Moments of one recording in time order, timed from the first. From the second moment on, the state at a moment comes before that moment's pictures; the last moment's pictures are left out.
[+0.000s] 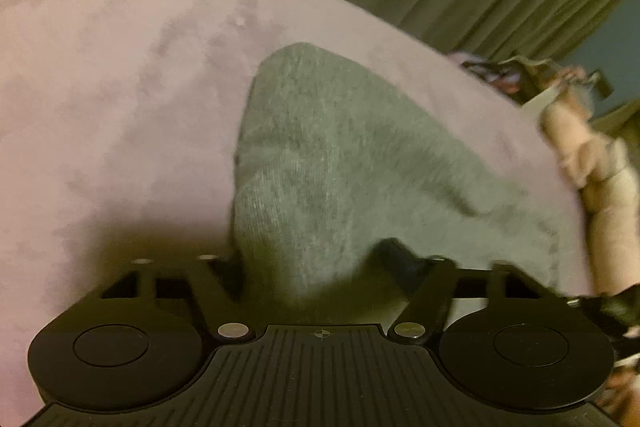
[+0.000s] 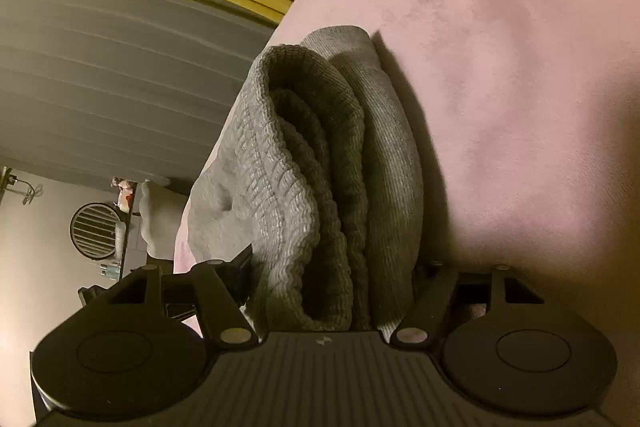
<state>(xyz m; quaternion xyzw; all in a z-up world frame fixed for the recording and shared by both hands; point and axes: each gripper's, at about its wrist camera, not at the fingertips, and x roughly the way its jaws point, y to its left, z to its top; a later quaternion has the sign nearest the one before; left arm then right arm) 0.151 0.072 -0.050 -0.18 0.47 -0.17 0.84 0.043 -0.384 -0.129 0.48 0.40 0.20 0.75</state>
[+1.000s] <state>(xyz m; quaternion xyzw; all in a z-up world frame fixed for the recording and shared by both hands) 0.164 0.027 0.006 -0.11 0.42 -0.11 0.89 0.059 -0.374 -0.033 0.33 0.32 0.11 0.88</state>
